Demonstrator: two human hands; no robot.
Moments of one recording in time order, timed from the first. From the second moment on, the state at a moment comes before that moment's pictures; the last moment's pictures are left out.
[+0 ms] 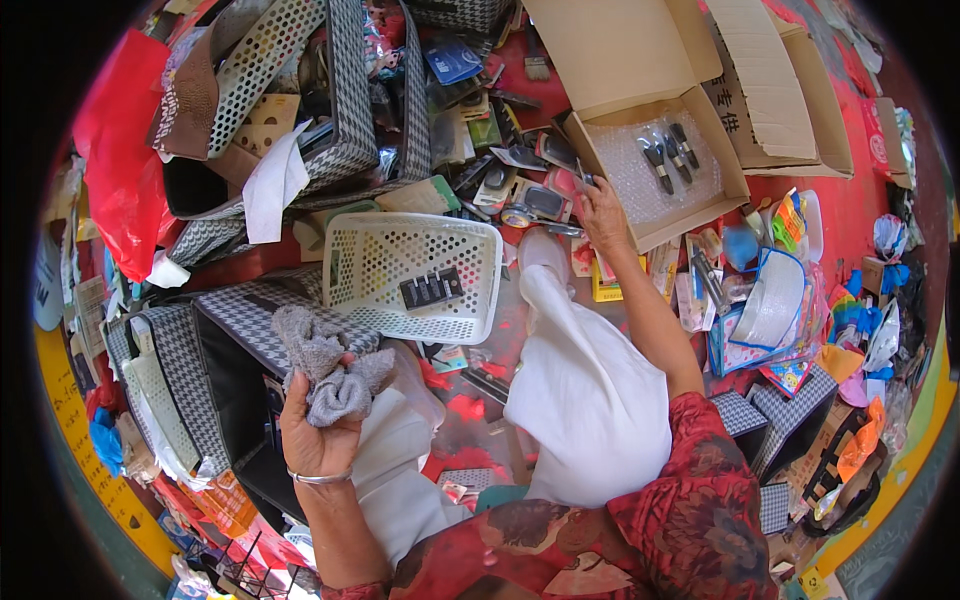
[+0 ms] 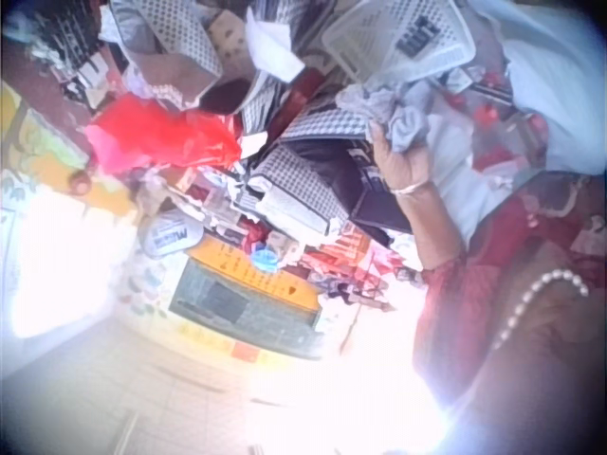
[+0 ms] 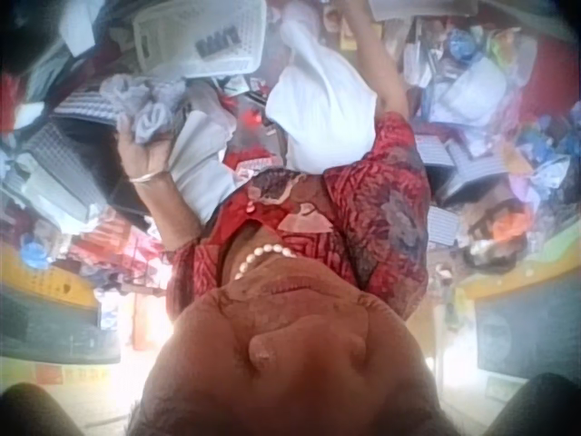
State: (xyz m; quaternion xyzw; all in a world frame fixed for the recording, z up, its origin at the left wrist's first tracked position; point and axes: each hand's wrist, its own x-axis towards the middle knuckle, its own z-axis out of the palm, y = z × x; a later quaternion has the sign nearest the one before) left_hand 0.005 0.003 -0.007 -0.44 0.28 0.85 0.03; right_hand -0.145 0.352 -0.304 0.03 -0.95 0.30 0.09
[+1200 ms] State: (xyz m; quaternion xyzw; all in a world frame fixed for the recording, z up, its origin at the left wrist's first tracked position) left_hand 0.009 0.007 -0.023 -0.44 0.26 0.86 0.09; right_hand -0.154 0.339 -0.318 -0.20 -0.73 0.65 -0.02
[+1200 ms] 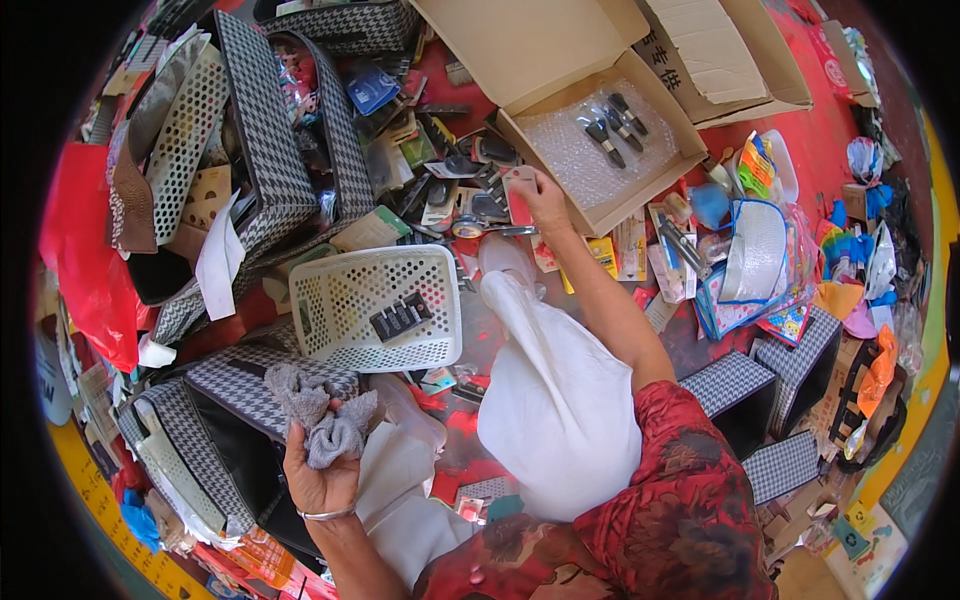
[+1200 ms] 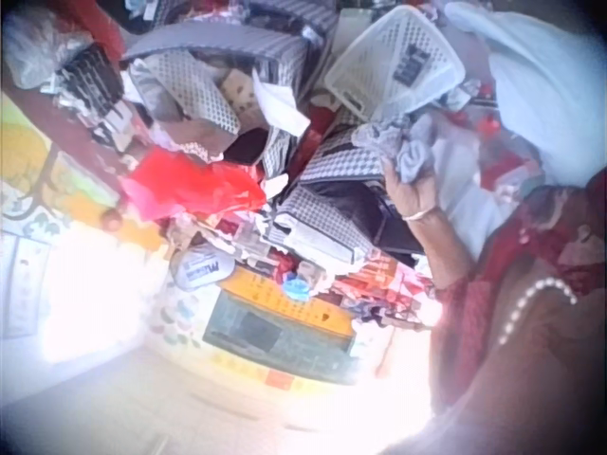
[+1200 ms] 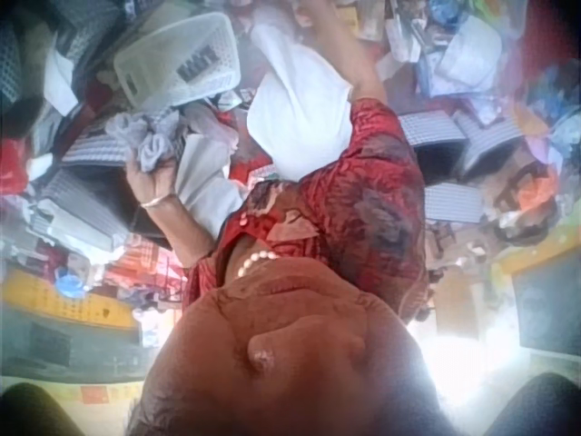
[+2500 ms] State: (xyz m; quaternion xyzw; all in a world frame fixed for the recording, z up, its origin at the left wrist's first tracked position) left_hand 0.006 0.013 -0.030 -0.48 0.29 0.83 0.06; right_hand -0.171 0.267 -0.247 0.06 -0.88 0.48 0.03
